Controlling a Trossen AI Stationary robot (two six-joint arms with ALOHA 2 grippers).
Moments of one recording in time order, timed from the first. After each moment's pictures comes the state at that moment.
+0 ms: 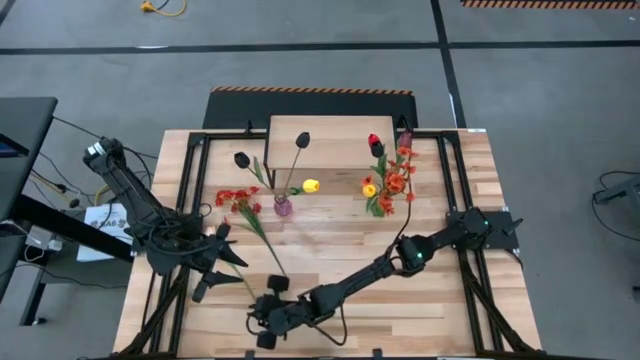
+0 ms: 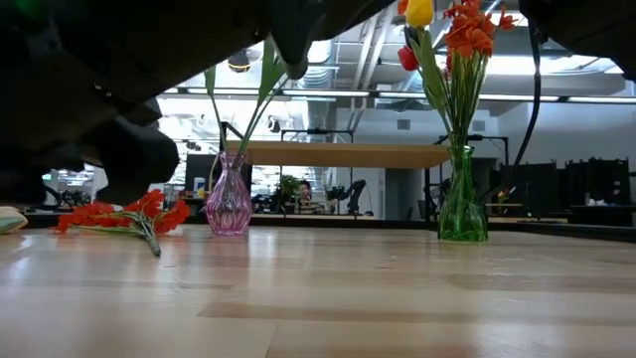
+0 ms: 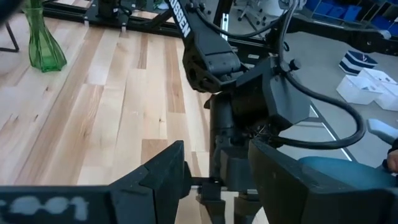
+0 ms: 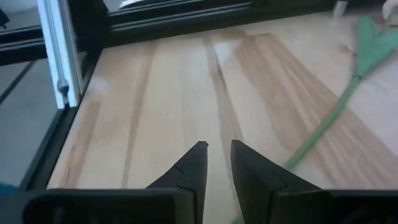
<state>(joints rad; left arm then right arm) -0.86 0.82 0.62 -0.21 -0.54 -0.52 0.47 2.79 2.34 -0.05 0.41 0.34</state>
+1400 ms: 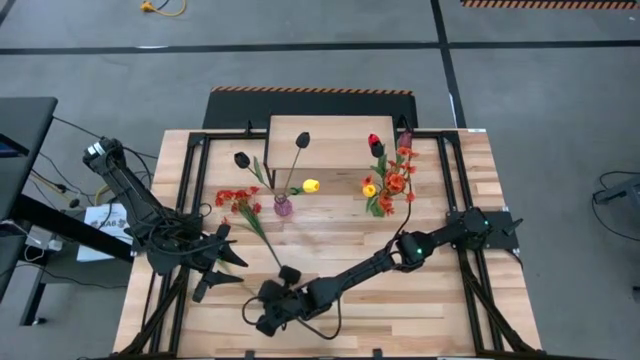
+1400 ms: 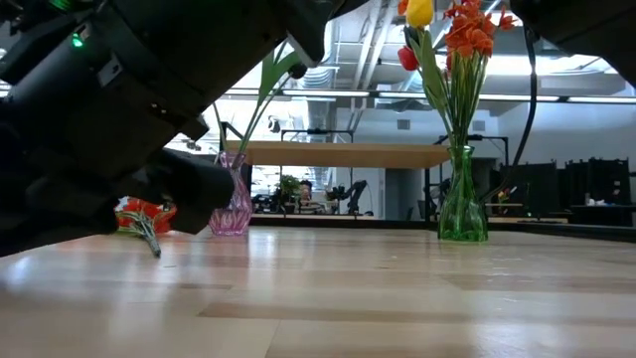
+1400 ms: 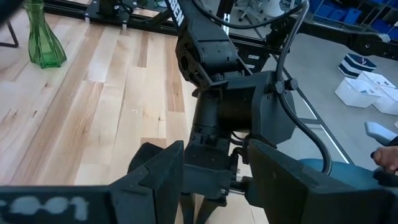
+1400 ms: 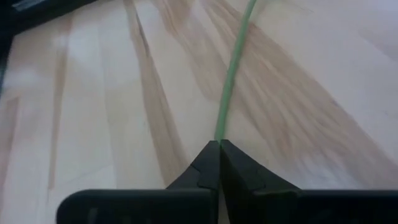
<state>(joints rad) -0.86 0.82 0.62 -0.21 -0.54 -0.54 0.43 2.78 2.34 -0.36 0.42 0.65</state>
